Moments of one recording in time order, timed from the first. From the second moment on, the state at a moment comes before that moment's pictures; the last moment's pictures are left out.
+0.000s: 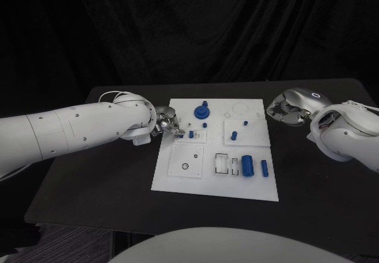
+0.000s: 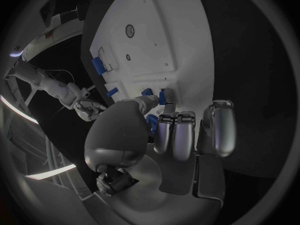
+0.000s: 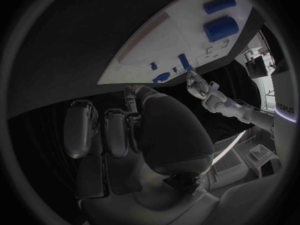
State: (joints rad) left arm 1.32 -0.71 -0.21 1.36 -1.04 0.09 -0.35; left_hand 1.15 -0.06 0.48 0.23 0.27 0.94 0.05 0.27 1.20 1.47 -0.02 1.58 1.31 1.47 -0.07 1.56 1.31 0.04 1.43 0.05 1.37 1.31; right arm 1.35 -0.96 -0.25 1.53 -1.50 -0.43 -0.20; right_hand 1.43 -0.04 0.29 0.24 0.44 0.98 0.11 0.21 0.15 1.46 0.02 1.54 1.31 1.47 -0.05 1.46 1.31 0.04 1.47 0.06 1.32 1.31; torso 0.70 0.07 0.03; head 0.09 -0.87
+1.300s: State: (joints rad) left arm 1.31 -0.73 -0.21 1.36 -1.04 0.07 -0.34; left_hand 0.84 0.11 0.00 0.29 0.13 0.99 0.06 0.25 1.24 1.46 -0.01 1.58 1.31 1.47 -0.05 1.56 1.31 0.04 1.42 0.06 1.36 1.31; right arm 1.35 -0.96 -0.25 1.53 -1.50 -0.42 -0.20; right_hand 1.43 -0.04 0.29 0.24 0.44 0.98 0.11 0.21 0.15 1.46 0.02 1.54 1.31 1.47 -0.05 1.46 1.31 0.04 1.47 0.06 1.32 1.31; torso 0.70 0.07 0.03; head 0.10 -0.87
